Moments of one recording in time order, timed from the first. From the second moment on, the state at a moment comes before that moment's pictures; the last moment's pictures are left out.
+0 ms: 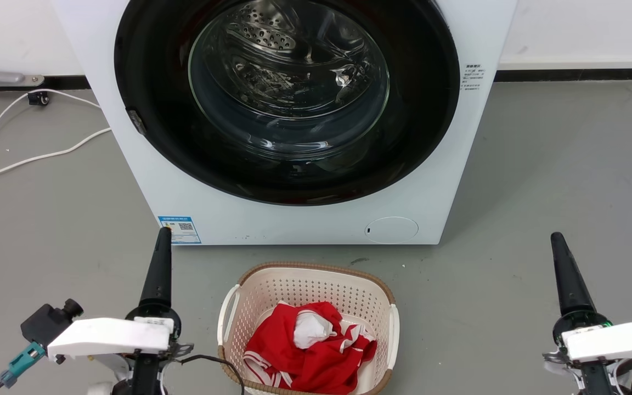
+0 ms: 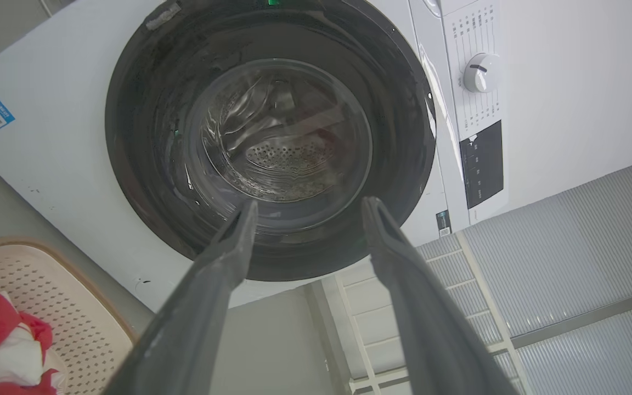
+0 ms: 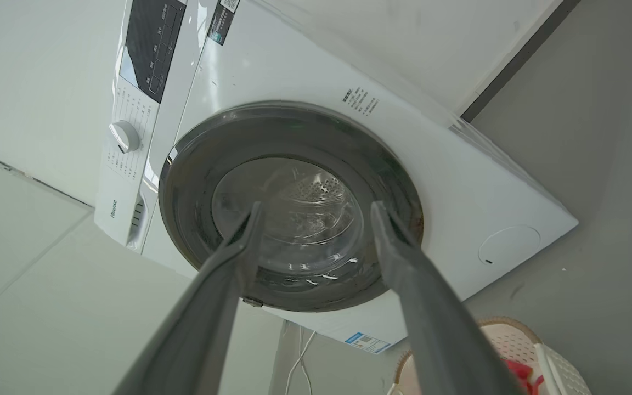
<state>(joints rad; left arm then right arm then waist) -0.07 0.05 0.02 0.07 -1.26 -0.13 -0.04 -0.02 -0.05 -0.07 0.06 1.10 0.13 -0.04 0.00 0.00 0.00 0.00</state>
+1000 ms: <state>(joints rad) -0.05 0.06 -0.04 0.03 -0.54 -0.08 -0.14 0.05 -0.05 -0.05 -0.04 0.43 0.13 -0.09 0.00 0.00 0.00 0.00</state>
